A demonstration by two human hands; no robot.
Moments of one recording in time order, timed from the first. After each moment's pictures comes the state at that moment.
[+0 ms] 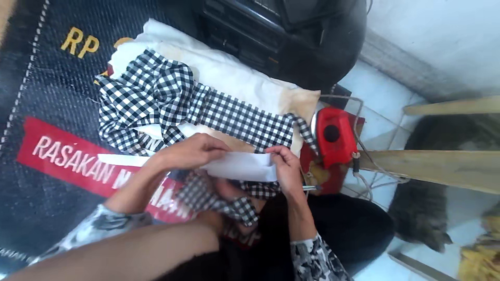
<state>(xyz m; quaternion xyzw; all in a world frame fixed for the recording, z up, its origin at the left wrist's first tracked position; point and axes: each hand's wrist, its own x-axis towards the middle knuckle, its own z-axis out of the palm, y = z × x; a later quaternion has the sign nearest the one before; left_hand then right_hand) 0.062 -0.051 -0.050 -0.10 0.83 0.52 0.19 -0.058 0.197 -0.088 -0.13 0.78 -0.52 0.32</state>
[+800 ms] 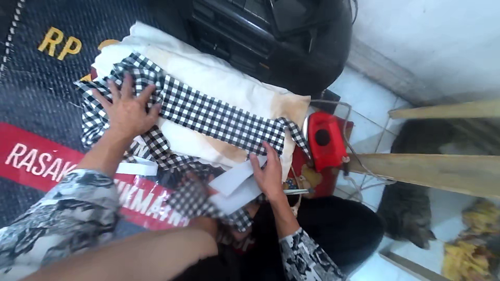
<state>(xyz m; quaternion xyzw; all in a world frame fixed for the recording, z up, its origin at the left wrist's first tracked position) 0.080 -0.190 -0.138 -0.35 0.93 0.12 0.01 -0.052 0.187 -0.135 -0.20 0.88 -0.36 0.23</state>
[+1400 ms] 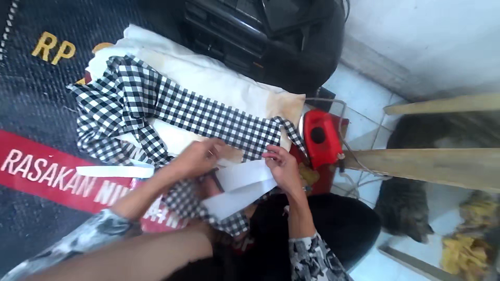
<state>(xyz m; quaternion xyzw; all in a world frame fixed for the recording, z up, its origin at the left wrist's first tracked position) 0.047 -0.027 -0.094 -0.14 0.87 0.43 0.17 -0.084 0.208 -0.089 -0.11 0.82 -0.43 0.35</state>
